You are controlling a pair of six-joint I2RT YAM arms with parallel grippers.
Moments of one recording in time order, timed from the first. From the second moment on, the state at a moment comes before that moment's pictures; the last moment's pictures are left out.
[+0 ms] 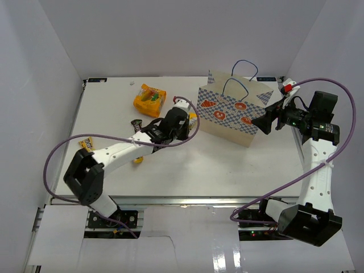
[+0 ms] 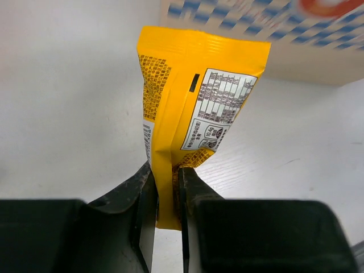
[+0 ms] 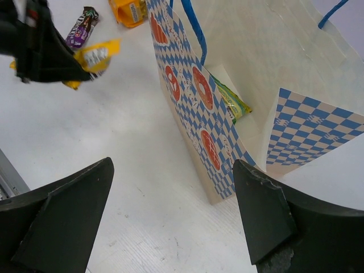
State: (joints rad) left arm -0.81 1.64 1.18 -0.26 -0.25 -0.44; right arm -0.28 1.11 1.24 -0.74 -1.01 -0.50
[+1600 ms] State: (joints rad) left arm -0.68 2.14 2.06 0.12 0.40 -0.16; right arm -0.28 1.02 1.13 -0.73 -1.05 -0.50
